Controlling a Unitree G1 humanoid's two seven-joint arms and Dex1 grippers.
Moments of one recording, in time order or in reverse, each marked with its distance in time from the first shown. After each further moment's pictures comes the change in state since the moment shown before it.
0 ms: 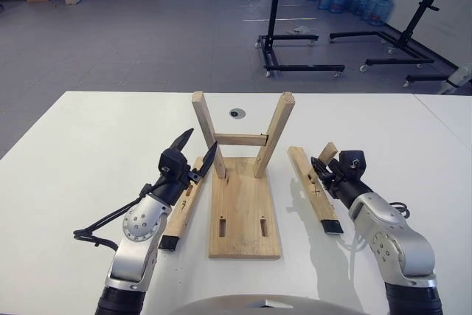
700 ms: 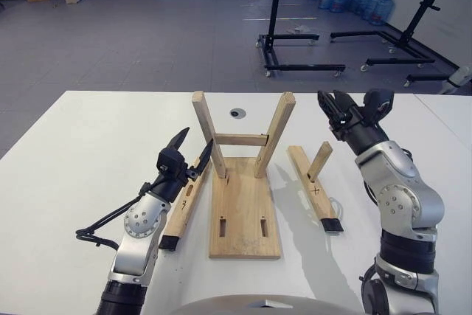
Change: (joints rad) left arm -0.040 -0.010 0.027 0.095 0.003 -0.069 0.012; right arm -0.380 0.005 -0.142 0.041 0.156 -0.044 0.038
